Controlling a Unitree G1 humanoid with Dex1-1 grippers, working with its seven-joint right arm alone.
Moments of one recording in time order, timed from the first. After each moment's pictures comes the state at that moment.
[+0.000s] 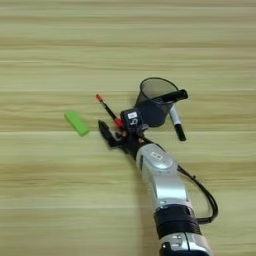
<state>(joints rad) -0.21 -0.21 -0.07 0.40 0.08 0.06 0.42</state>
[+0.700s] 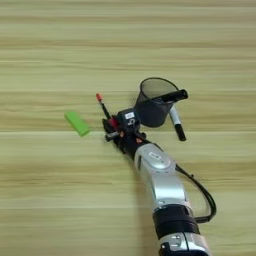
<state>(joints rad) -0.21 -0.21 -0.05 0.40 0.08 0.05 0.43</state>
